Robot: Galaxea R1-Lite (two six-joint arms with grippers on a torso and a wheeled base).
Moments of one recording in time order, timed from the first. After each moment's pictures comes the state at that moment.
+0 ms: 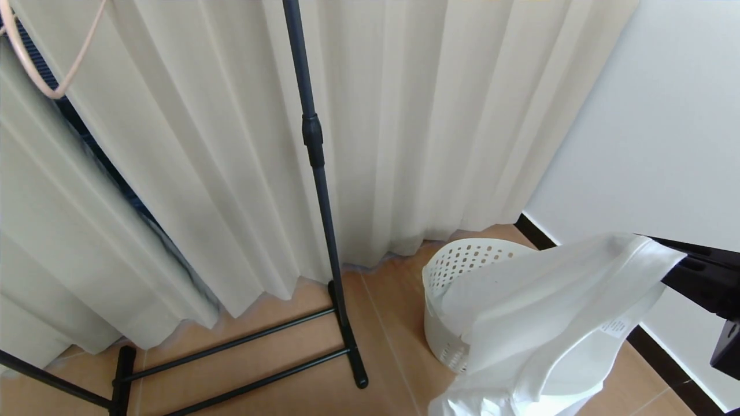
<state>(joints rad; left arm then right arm) 0.00 0.00 -0.01 0.01 -0.07 0.00 0.61 1.02 -0.59 -0.32 0.00 -0.15</state>
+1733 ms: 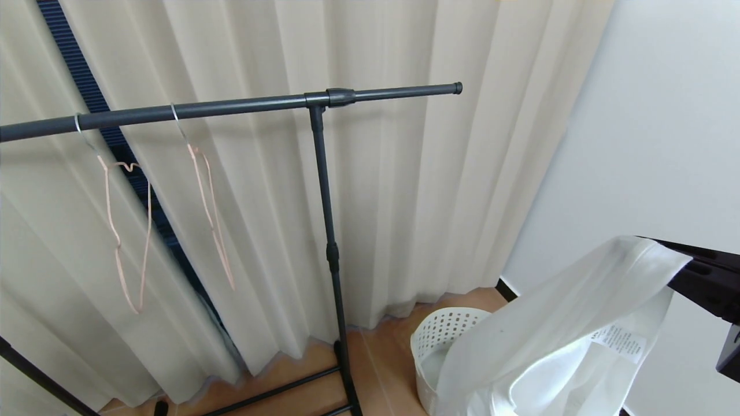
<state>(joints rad) 0.00 0.00 -0.01 0.01 -0.07 0.00 0.61 1.00 -0.58 -0.32 0.00 -0.16</state>
